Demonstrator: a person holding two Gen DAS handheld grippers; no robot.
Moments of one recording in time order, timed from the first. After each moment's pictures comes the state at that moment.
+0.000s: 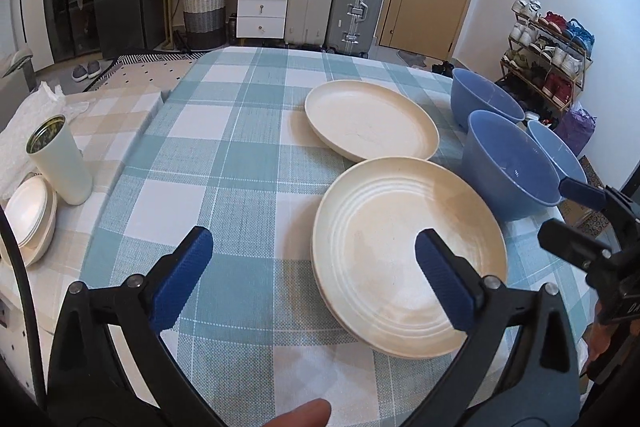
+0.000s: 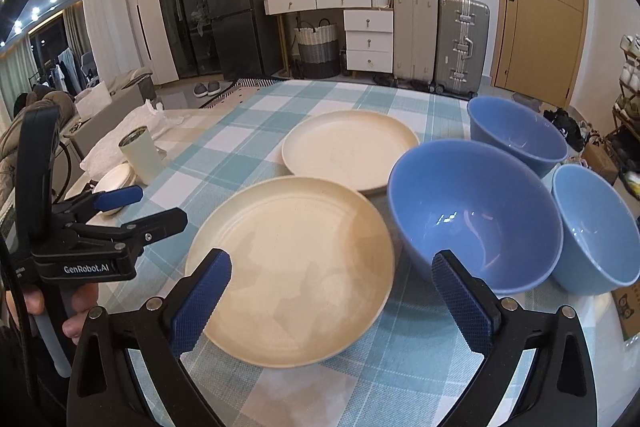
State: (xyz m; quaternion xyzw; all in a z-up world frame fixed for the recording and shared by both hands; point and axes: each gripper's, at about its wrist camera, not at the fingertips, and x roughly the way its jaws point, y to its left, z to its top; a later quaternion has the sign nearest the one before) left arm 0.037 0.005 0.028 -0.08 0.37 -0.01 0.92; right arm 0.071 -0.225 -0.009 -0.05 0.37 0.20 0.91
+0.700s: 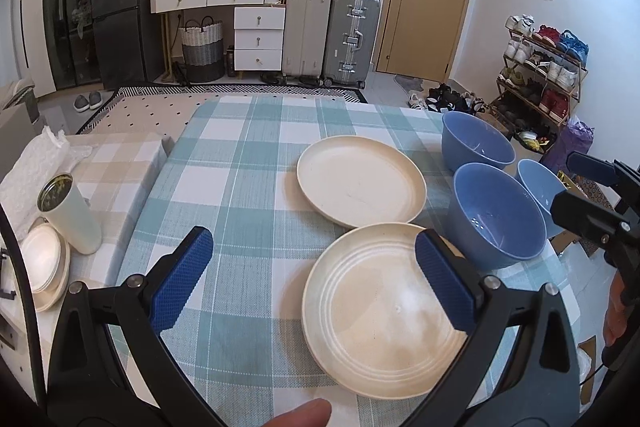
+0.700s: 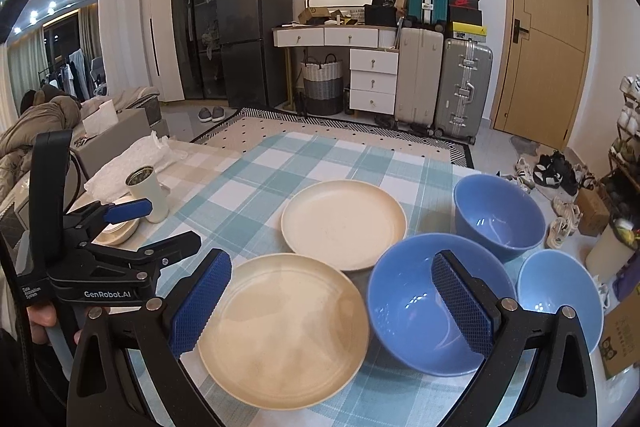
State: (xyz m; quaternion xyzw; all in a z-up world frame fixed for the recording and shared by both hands) left arm 0.058 -0.006 0.096 -0.06 0.33 -0.01 0.94; right arm 0.089 -0.225 0.074 -0.07 0.31 0.21 0.93
